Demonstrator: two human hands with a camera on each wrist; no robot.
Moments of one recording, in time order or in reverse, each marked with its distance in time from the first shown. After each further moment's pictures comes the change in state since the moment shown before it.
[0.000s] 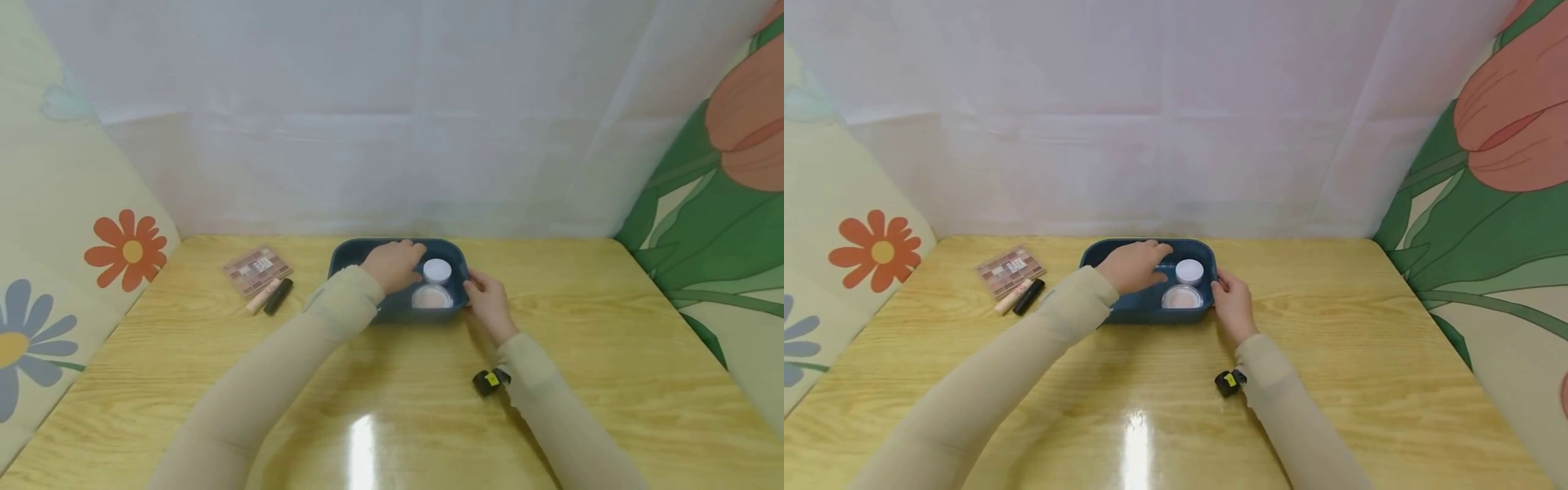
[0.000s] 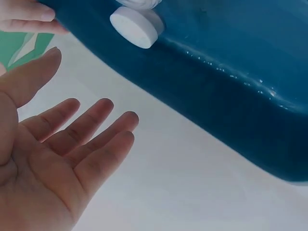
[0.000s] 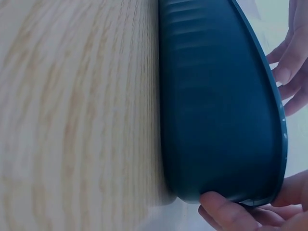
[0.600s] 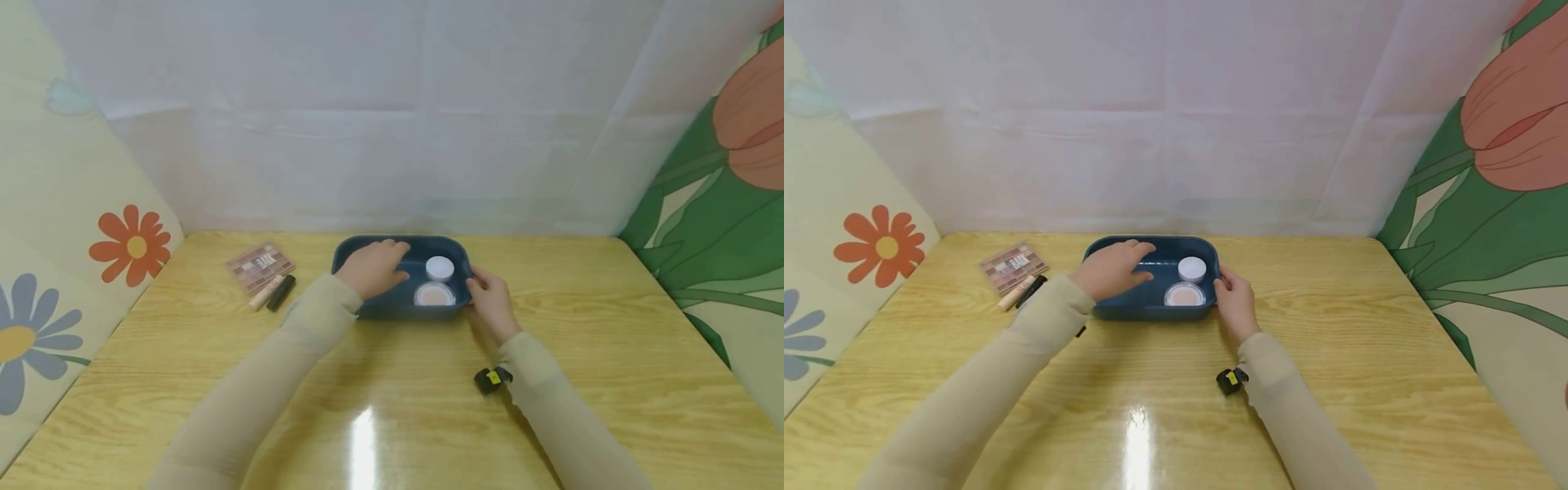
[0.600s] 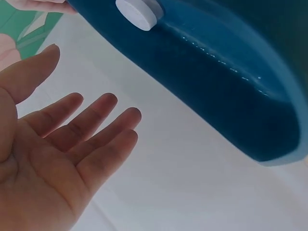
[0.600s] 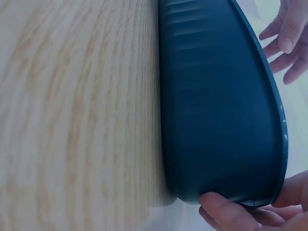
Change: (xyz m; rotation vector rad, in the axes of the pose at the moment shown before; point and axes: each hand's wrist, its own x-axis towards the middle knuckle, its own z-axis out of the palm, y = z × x) left_hand -0.030 -0.015 0.001 -0.090 0.059 -0.042; right_hand 0.000 -0.002 -0.001 -0.031 -0.004 0.015
